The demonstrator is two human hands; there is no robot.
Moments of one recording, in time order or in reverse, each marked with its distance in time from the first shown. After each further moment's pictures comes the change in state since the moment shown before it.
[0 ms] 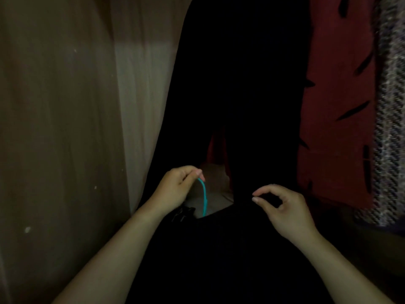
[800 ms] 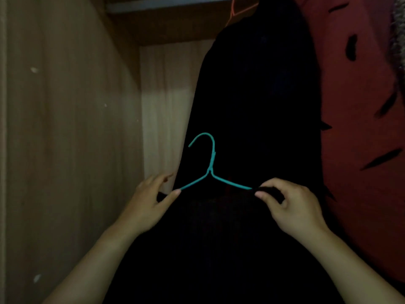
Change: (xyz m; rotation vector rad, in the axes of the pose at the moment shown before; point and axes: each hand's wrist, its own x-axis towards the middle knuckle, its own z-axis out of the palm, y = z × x) left_hand 0.024 0.001 -0.087 0.558 0.198 -0.007; right_hand 0.103 -0.028 -0.005 -0.253 0.069 -0.227
